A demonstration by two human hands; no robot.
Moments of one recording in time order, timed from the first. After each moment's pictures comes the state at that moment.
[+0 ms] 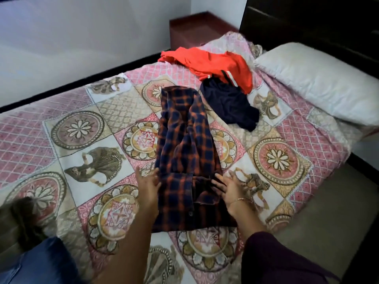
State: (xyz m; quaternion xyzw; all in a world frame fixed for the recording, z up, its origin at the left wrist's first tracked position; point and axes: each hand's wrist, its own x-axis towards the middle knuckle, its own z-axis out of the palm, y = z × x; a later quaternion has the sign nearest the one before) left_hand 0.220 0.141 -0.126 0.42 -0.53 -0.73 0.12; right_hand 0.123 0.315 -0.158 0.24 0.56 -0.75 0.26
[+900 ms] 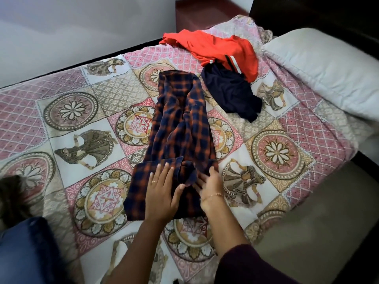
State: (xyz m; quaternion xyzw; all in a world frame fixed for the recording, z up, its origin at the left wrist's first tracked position) left_hand 0.232 0.194 -0.183 0.19 -0.94 -0.26 0.09; right_hand 0.142 0.286 -0.138 0.33 0.54 -0.73 0.28
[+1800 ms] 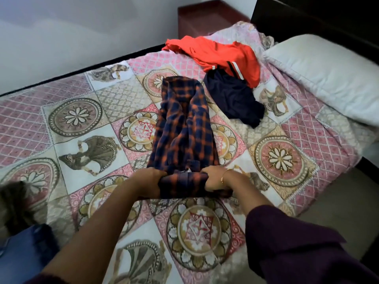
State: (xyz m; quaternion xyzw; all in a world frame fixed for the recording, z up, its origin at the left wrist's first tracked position) left_hand 0.197 0.125 -0.132 0.05 -0.96 -0.08 -0.26; right_hand 0.080 0.309 -0.132 -0.31 0.84 -0.04 0.44
